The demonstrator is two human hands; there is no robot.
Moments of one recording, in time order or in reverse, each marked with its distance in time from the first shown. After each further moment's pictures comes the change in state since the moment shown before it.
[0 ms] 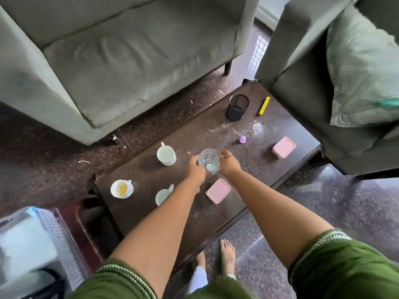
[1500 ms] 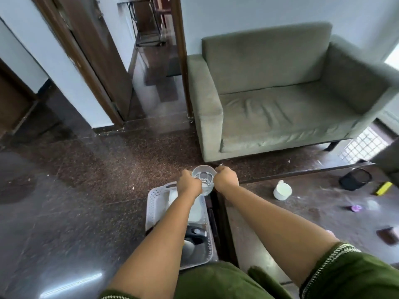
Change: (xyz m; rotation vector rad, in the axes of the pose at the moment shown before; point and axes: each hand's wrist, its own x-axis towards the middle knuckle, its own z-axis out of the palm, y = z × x) left_hand -0.229 -0.054 -0.466 0.028 0.579 0.015; right_hand -0.347 -0.179 0.329 -0.477 -0.201 -0.530
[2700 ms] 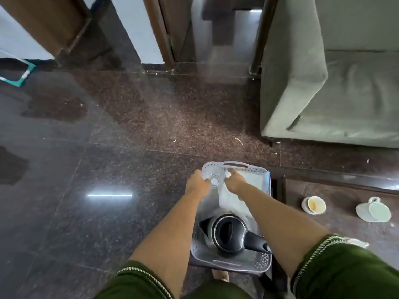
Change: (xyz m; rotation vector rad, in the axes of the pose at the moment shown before) left_hand 0.147 -0.197 -0.074 0.129 -0.053 -0.219; right_hand 0.079 -0.031 0.238 -0.320 -0.522 0.077
